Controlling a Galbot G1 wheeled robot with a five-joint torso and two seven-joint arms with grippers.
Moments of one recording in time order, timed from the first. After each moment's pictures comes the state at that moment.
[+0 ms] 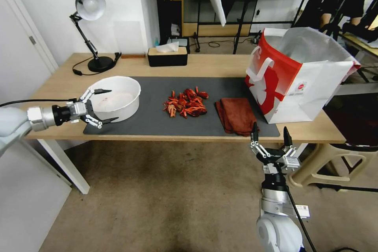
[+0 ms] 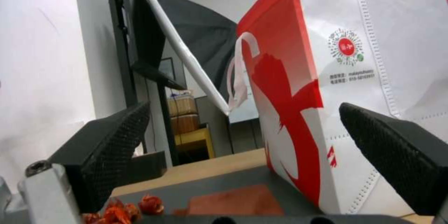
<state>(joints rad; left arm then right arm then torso) 0.46 -0.34 0.28 -1.34 -0.65 -0.67 0.77 -1.54 1.51 0.50 1.92 0.26 0.63 -0.01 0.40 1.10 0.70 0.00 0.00</state>
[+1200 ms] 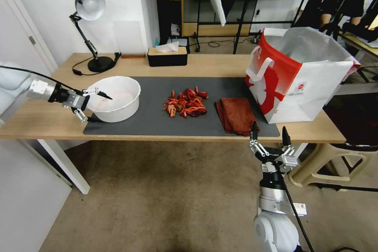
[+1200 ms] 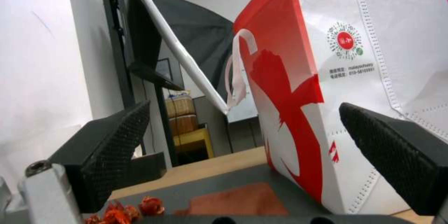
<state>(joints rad) -0.04 -0.52 0.54 -1.00 -0.45 -0.71 1.33 -1.52 1.53 0.50 1.91 0.27 0.62 -0.01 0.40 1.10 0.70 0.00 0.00</state>
